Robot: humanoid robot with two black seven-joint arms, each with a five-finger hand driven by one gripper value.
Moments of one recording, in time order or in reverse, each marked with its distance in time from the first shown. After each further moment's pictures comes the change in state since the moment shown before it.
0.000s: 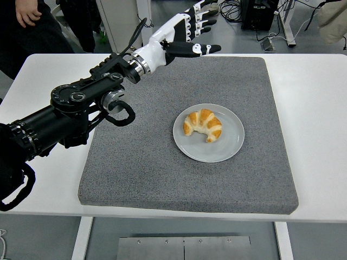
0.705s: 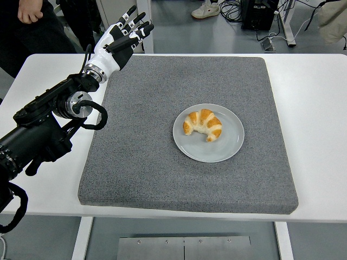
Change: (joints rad) left arm 0.196 0.068 -0.320 0.053 -0.187 -0.041 0.156; right arm 0.002 0.000 0.000 0.001 0.000 0.001 -0.001
